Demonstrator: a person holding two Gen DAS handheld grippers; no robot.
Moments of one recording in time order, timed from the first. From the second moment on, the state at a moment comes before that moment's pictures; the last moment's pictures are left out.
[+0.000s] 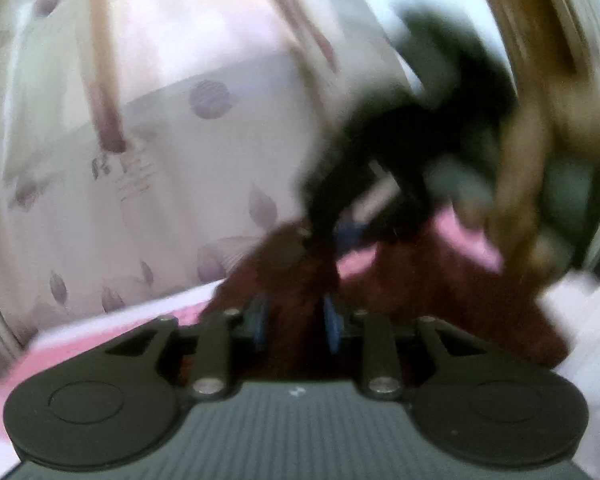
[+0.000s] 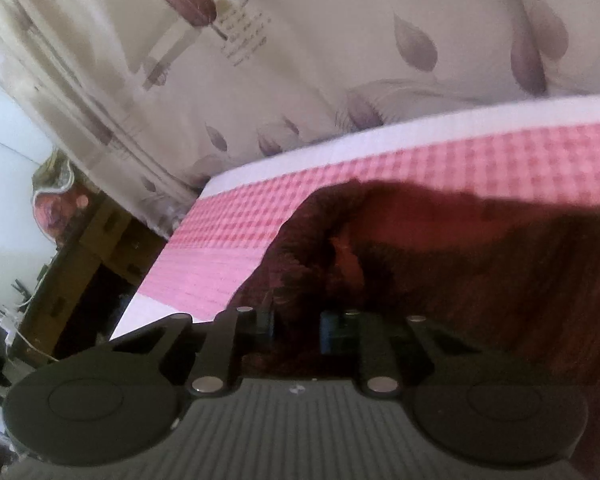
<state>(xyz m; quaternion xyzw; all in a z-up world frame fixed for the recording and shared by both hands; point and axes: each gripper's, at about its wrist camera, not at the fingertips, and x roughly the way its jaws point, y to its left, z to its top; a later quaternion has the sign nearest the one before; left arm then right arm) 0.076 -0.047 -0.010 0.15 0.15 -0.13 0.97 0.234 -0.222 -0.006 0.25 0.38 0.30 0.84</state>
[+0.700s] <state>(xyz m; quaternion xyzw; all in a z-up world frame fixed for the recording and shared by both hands) 0.103 -0.046 -0.004 -0.03 0.26 -0.34 0.90 0.245 -0.361 -0.034 0.29 0.28 0.25 0.88</state>
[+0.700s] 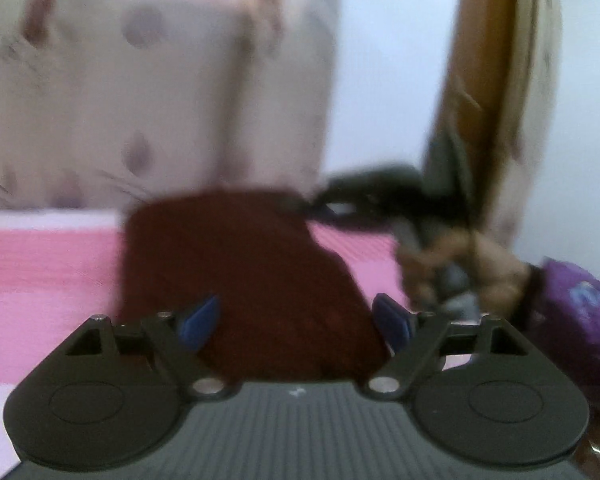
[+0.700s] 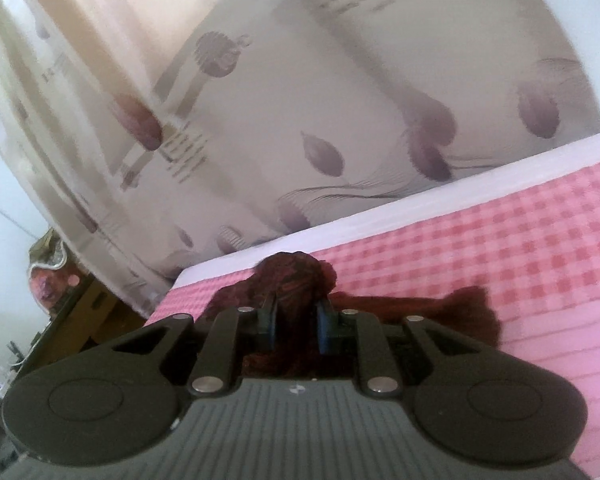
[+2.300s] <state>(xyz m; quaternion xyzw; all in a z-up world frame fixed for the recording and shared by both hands) 0.084 -0.088 -0.059 -0.02 0.24 -0.39 0.89 0.200 -0.375 -0.099 0.39 0.33 0.32 0.80</state>
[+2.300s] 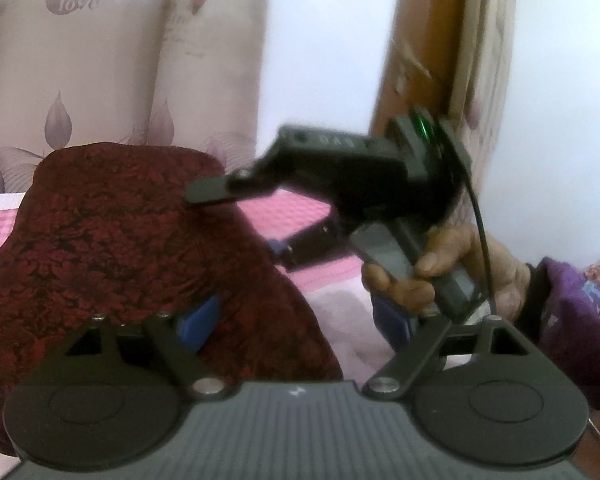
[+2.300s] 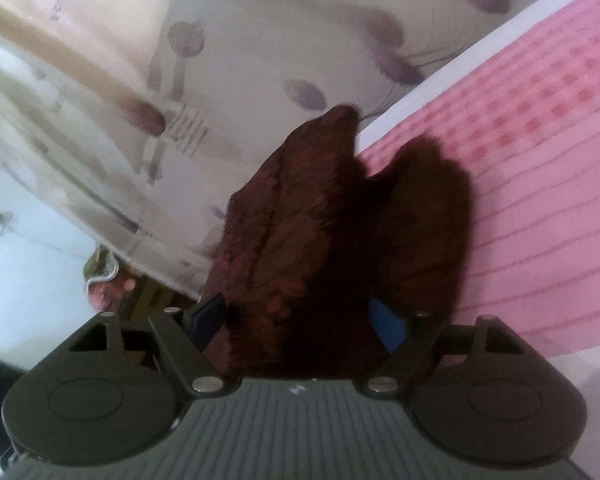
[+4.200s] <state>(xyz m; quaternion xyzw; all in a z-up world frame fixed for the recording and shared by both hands) 0.088 -0.064 -0.026 0.04 0.27 -0.24 0.93 0.097 -0.376 -0.106 0.24 0.32 0.20 0.89</state>
